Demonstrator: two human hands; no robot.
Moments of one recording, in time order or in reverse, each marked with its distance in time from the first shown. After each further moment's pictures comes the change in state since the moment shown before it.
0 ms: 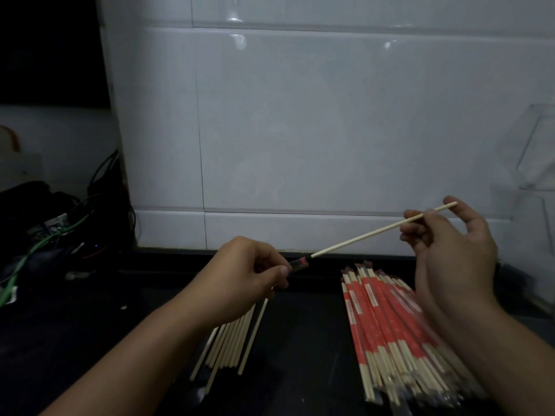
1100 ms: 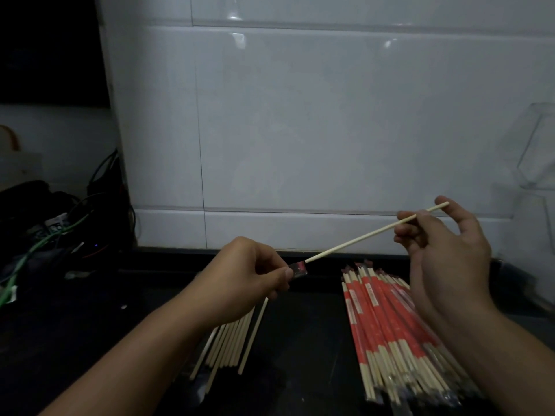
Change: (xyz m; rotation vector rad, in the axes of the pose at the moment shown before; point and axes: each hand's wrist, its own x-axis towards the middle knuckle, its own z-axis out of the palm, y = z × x) left_hand -0.001 0.002 0.000 0.004 -0.036 -0.017; right_hand -0.004 0.003 0.001 -0.003 -0.044 0.020
